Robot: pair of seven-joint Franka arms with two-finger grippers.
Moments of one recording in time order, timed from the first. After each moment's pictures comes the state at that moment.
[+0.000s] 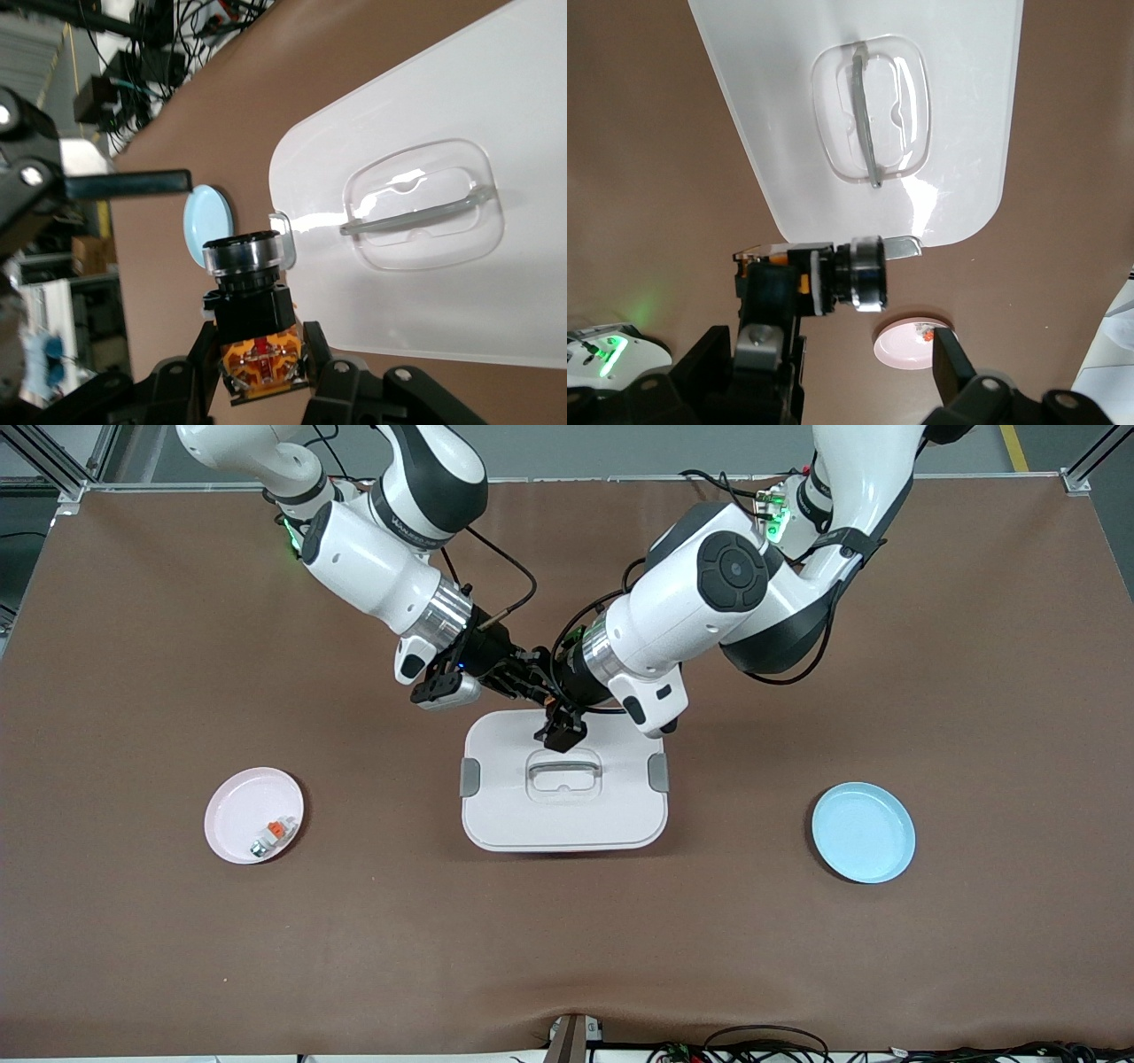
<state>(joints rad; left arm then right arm) -0.31 0.55 -0.51 -1.27 -0.17 2.05 -2.04 0.72 0.19 -0.02 -1.93 0.88 2.65 0.22</state>
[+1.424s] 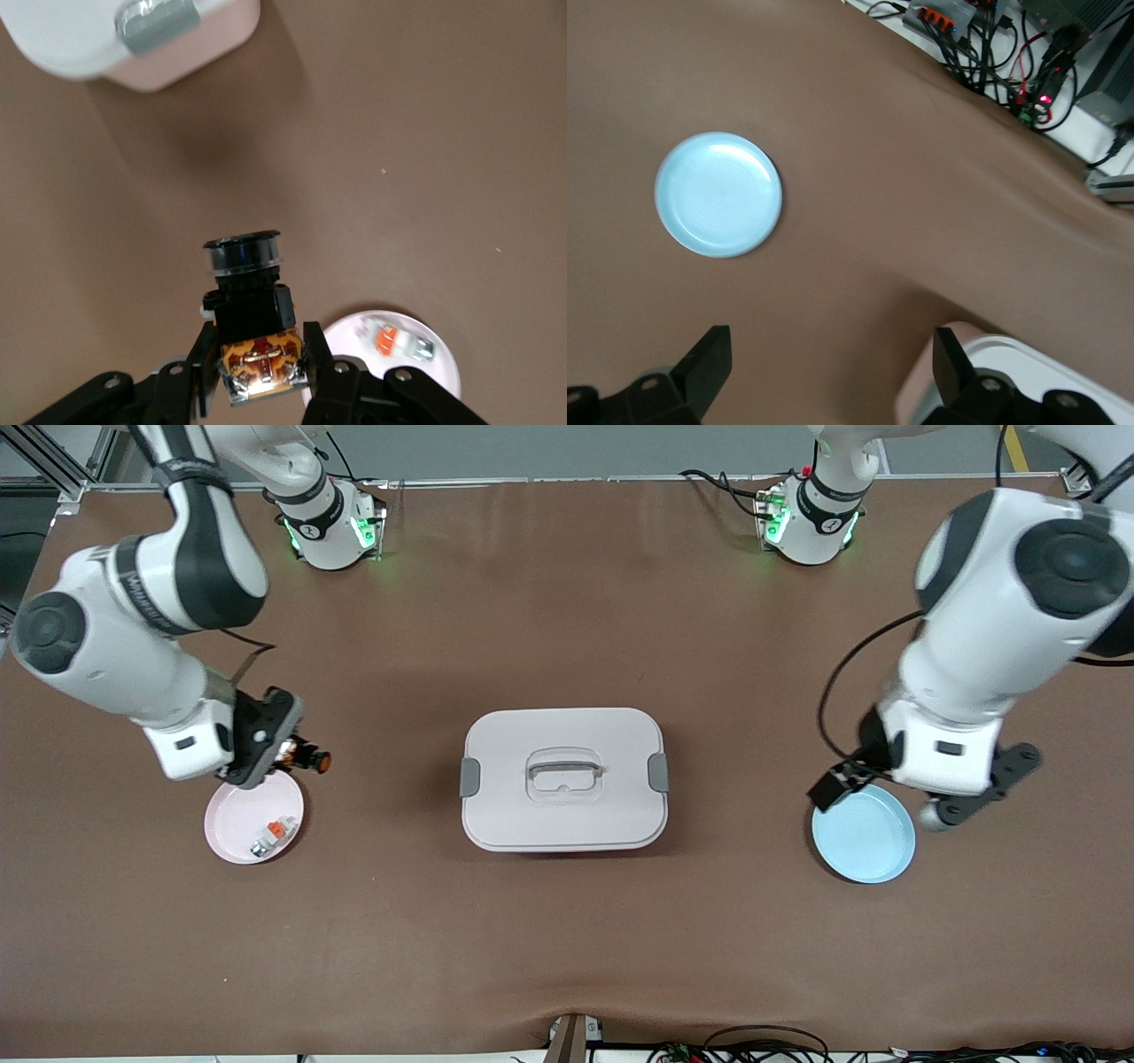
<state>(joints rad) 0.10 0.39 -0.50 -1.26 0.25 1.74 -0.87 0.17 0.17 -0.05 -1.80 0.12 1.97 -1.10</state>
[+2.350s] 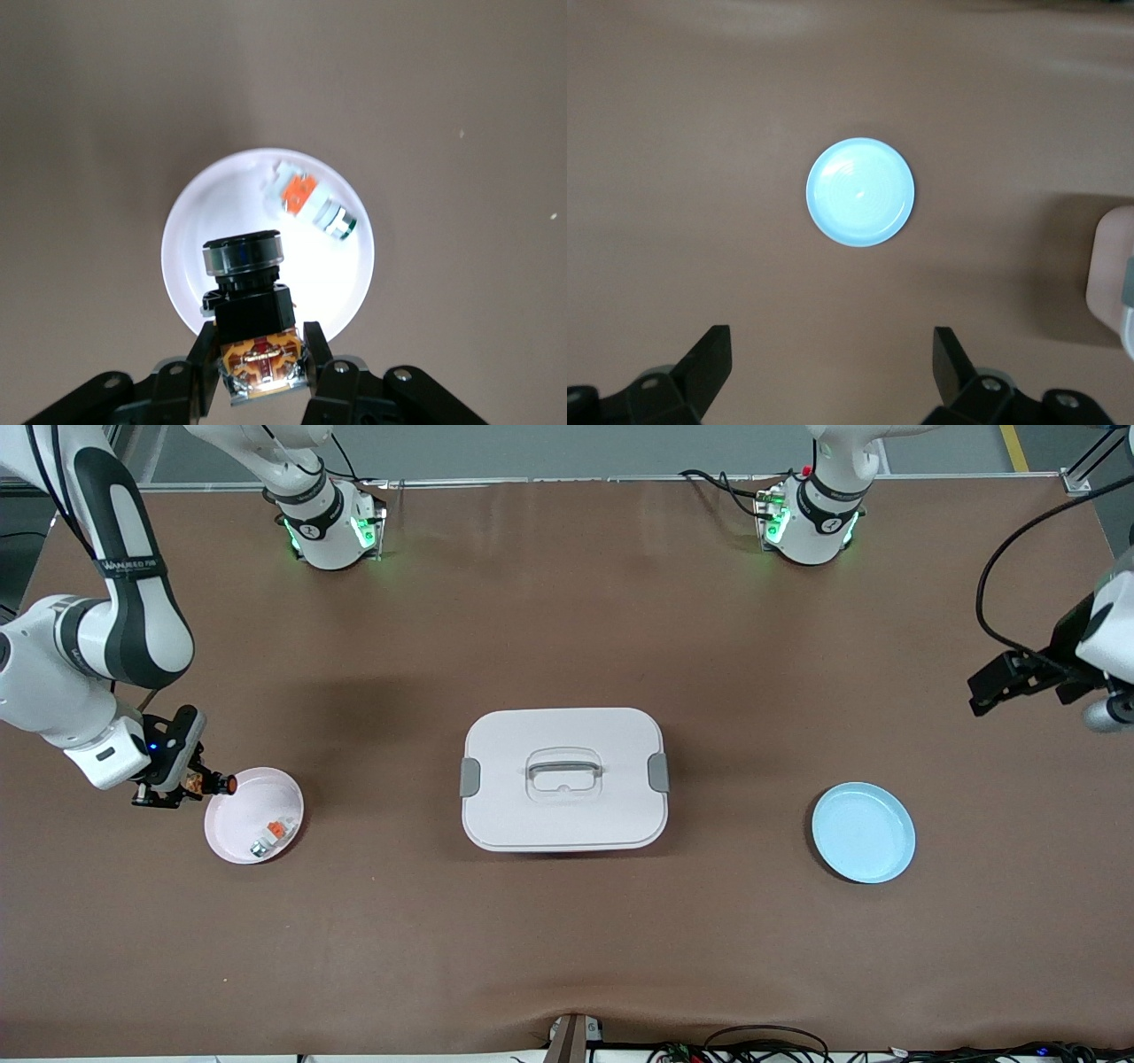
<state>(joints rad) 0.03 0.09 -0.15 -1.45 0.11 1.59 -0.19 -0.12 0.24 -0.05 -2.08 0.11 2.43 -1.69</state>
